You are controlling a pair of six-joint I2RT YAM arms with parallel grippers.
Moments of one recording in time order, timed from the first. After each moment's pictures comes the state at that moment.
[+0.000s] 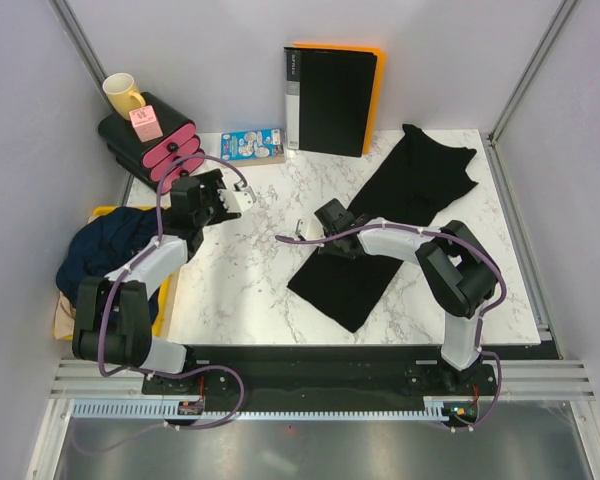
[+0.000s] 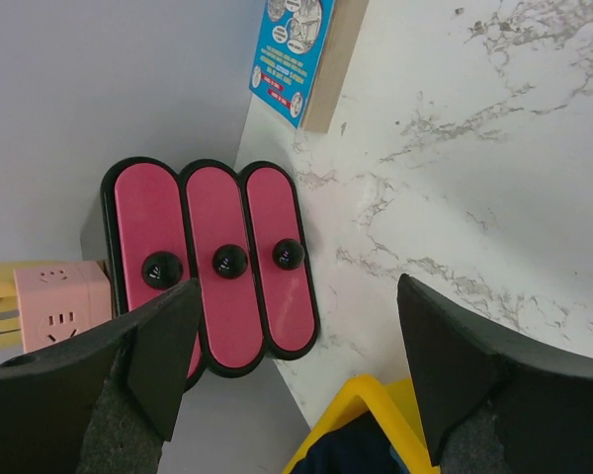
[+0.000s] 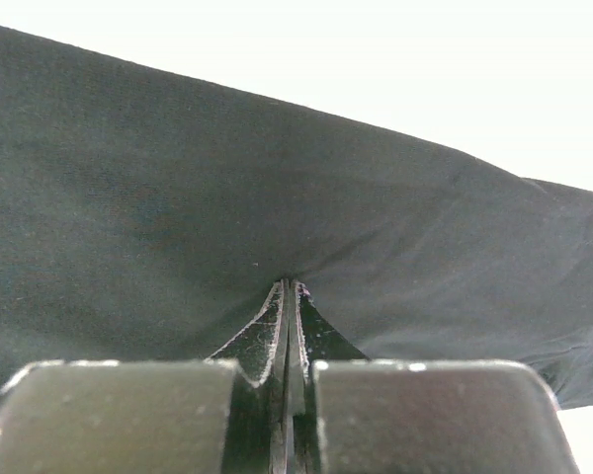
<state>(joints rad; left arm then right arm) -0.14 1.43 0.81 0.22 0.11 1.19 0.69 1.90 1.19 -0.37 0.20 -0.71</state>
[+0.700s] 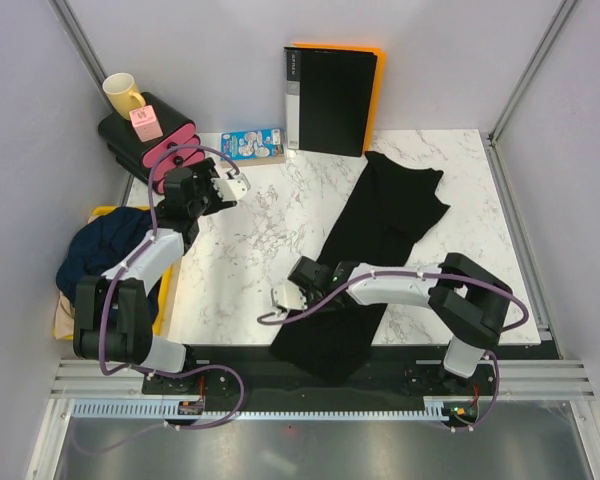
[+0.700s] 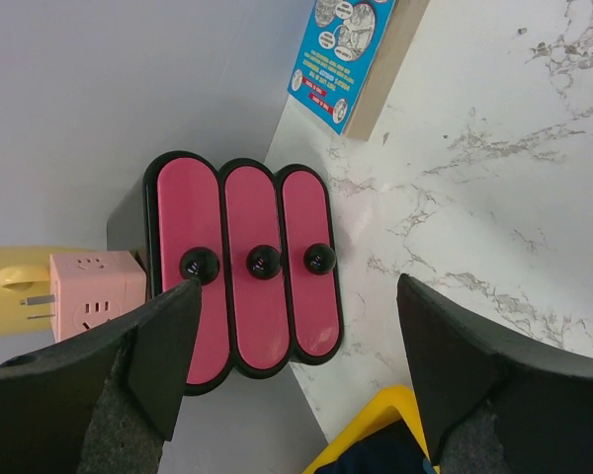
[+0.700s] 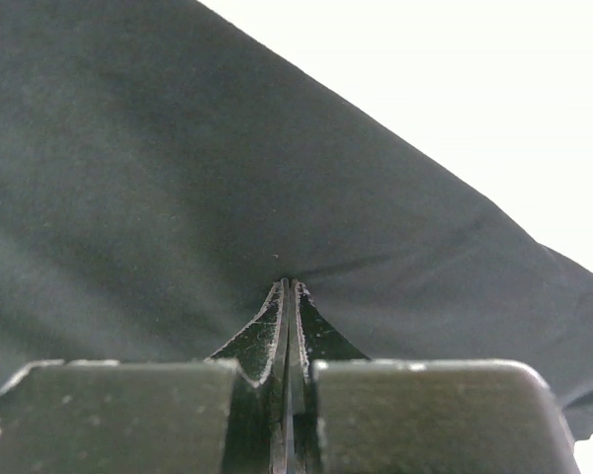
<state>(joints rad) -0.10 1.44 0.88 0.22 0.12 1.14 1.04 1.75 1.02 -0.44 0.14 -0.70</state>
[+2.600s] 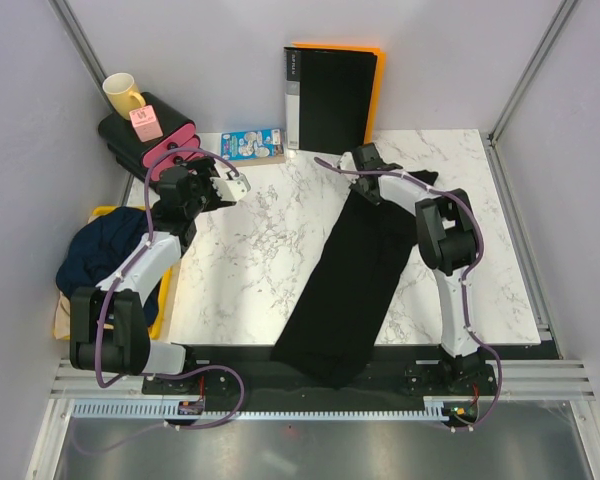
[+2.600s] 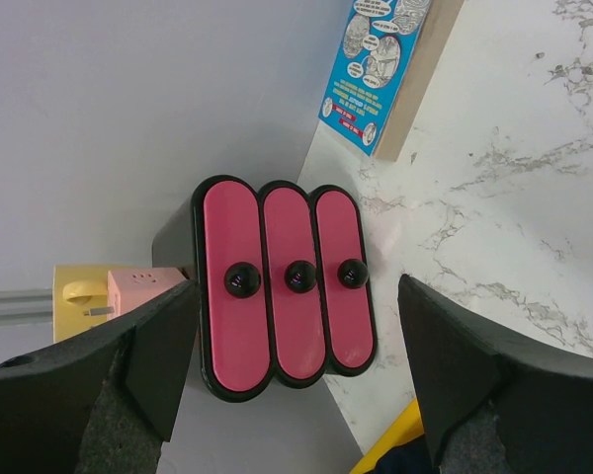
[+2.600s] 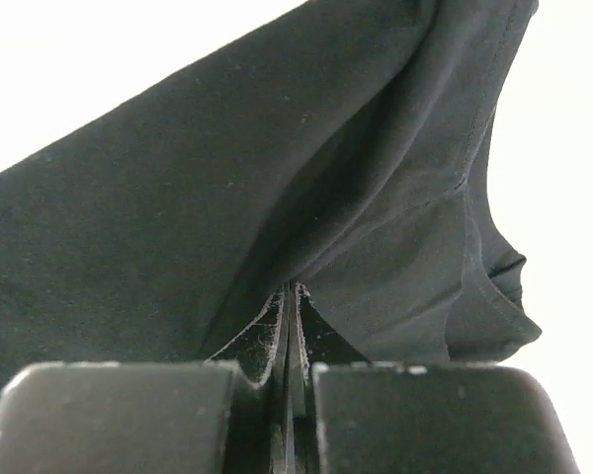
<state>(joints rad) -0.10 1.38 0.88 0.21 0.17 1.20 0.35 2.27 1.72 -0.43 0.32 -0.61</state>
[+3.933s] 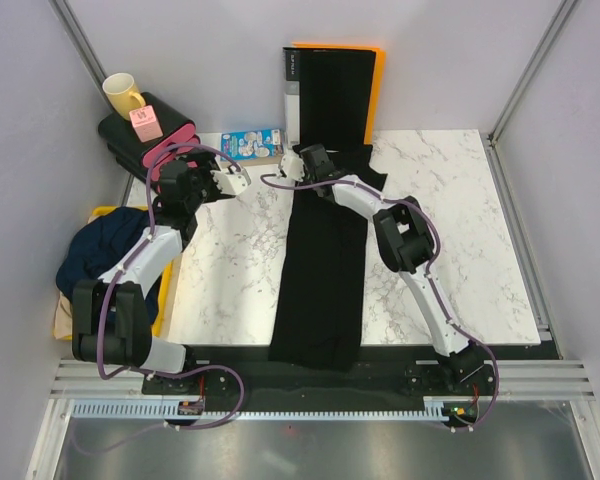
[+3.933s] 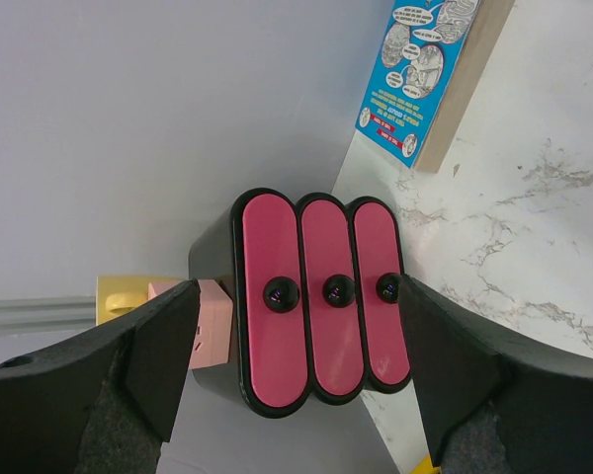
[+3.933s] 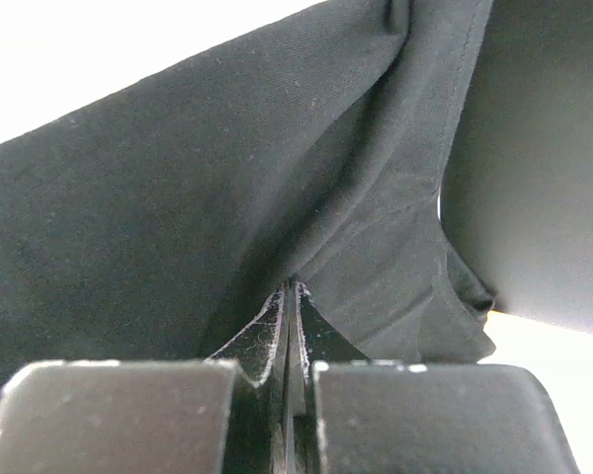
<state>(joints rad) -0.10 1.43 0.92 0.26 0.16 1.24 0.54 2.56 2.12 -0.30 0.26 -0.88</state>
